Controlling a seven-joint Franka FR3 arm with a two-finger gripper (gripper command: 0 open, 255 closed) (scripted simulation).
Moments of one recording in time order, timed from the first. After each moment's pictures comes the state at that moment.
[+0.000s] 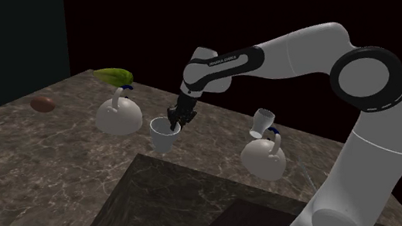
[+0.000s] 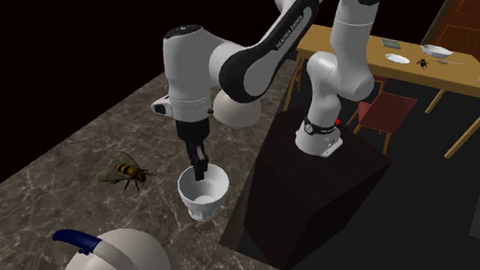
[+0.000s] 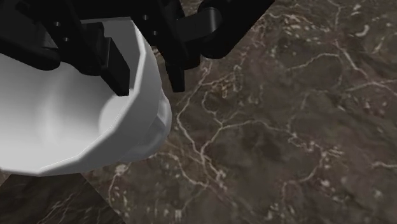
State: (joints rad) arm -0.01 0.16 0.06 -2.06 0.21 2.24 0.10
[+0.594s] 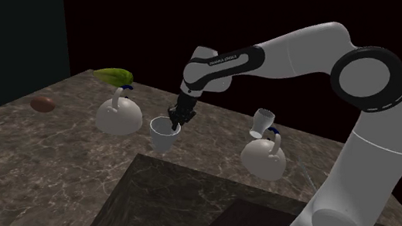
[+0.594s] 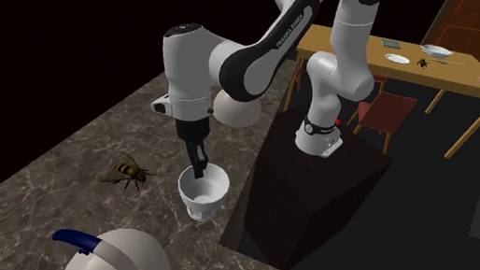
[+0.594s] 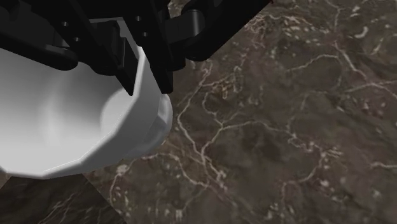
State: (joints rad) arm -0.01 0.15 0.06 -2.06 0.21 2.23 0.10
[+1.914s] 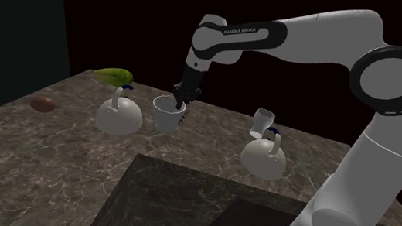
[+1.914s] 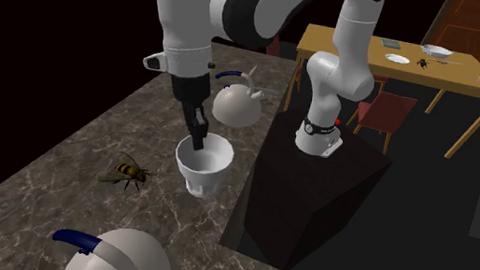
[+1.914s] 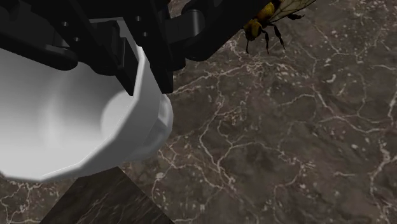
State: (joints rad) arm -0.01 0.06 0.06 -1.91 0.19 1.99 0.15
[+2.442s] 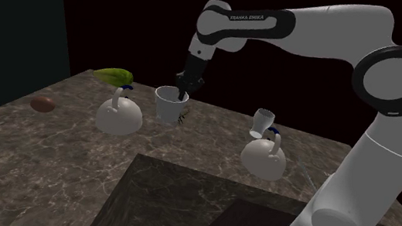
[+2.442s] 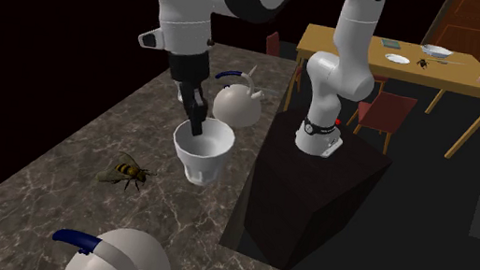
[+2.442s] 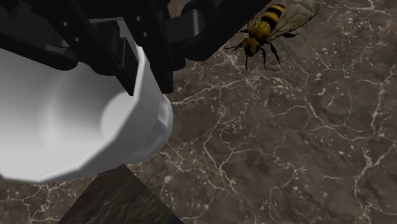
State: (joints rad) arm -0.01 0.04 0.05 -1.82 0.18 1.89 0.16
